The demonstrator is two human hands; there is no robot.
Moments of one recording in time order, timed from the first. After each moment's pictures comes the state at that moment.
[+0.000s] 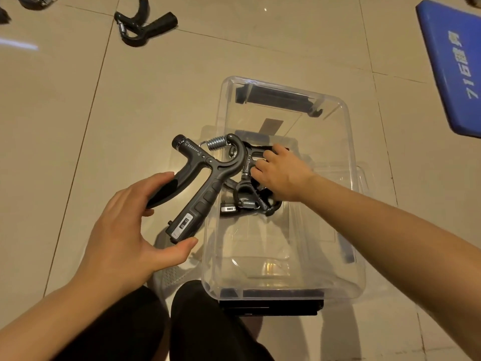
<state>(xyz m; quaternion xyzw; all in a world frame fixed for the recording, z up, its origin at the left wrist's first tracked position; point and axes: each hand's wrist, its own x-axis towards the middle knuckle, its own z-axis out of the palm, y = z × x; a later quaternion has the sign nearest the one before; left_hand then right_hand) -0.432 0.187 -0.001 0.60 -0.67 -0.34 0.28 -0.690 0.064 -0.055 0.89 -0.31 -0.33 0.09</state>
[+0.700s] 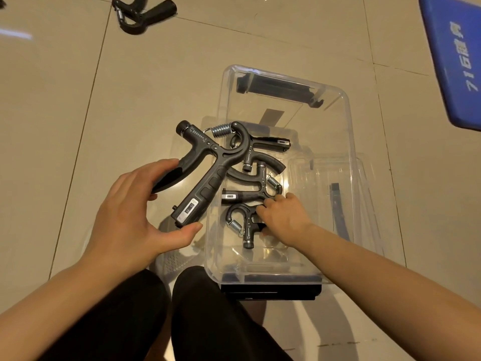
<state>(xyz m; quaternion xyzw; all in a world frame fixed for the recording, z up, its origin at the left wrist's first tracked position) -0.432 0.187 -0.009 0.59 -0.69 -0.30 0.30 -0.690 0.157 -0.079 0.83 -0.43 -0.33 -0.07</state>
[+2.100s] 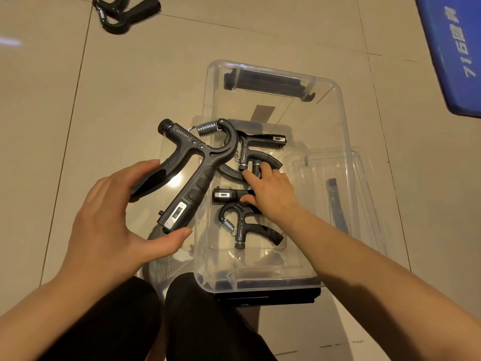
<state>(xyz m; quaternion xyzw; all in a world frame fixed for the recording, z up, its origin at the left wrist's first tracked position) -0.436 0.187 -0.005 0.58 -0.69 -0.29 0.31 -0.688 0.122 -0.109 0.76 -0.61 -0.19 -0.11</state>
